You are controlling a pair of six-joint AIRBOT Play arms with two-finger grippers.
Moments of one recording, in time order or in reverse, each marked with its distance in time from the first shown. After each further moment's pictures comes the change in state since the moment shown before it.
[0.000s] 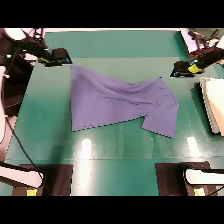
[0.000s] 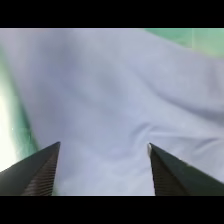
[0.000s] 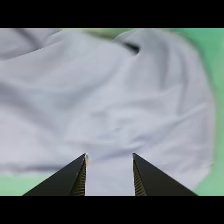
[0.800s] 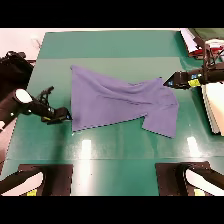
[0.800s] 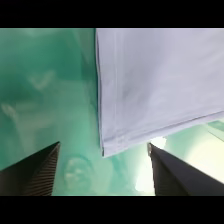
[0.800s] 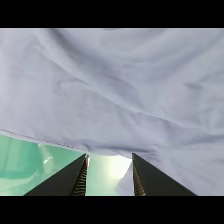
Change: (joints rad) left arm 0.048 0.450 -1.090 -0.088 0.183 0.006; right arm 0.026 0.304 -0.363 0.244 -0.132 -0.084
